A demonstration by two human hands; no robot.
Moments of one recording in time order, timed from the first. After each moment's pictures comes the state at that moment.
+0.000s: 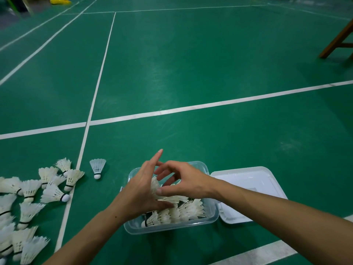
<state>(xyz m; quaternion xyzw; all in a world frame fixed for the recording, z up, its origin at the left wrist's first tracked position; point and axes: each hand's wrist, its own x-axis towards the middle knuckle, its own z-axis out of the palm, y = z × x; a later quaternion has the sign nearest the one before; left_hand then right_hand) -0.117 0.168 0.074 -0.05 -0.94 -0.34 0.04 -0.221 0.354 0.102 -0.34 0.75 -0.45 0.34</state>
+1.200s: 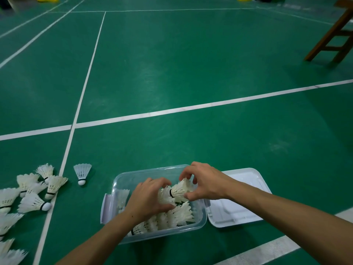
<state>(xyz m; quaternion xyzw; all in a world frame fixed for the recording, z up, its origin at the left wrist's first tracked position) -0.161 0.205 -0.005 -0.01 -0.97 -0.24 -0.02 -0.267 0.425 0.085 -0.38 0.88 -0.17 0.22</state>
